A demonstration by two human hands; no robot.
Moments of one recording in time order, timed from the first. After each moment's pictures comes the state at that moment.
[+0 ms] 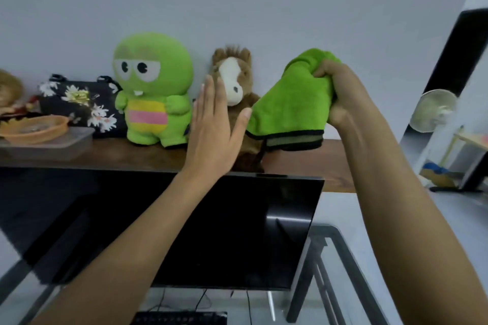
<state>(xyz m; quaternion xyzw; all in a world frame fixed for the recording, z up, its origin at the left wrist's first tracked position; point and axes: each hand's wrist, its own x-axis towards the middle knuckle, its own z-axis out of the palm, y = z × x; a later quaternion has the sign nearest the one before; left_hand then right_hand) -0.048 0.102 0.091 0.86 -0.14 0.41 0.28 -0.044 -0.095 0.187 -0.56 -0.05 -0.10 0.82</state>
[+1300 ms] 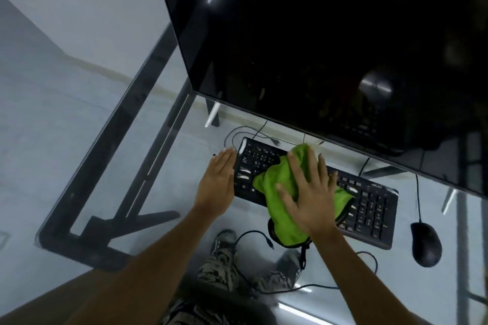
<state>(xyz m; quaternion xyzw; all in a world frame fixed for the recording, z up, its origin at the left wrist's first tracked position) -0.188 0.470 -0.418 0.94 0.04 -0.01 0.33 -0.152 0.249 -0.362 -0.98 -0.16 0.08 0.11</state>
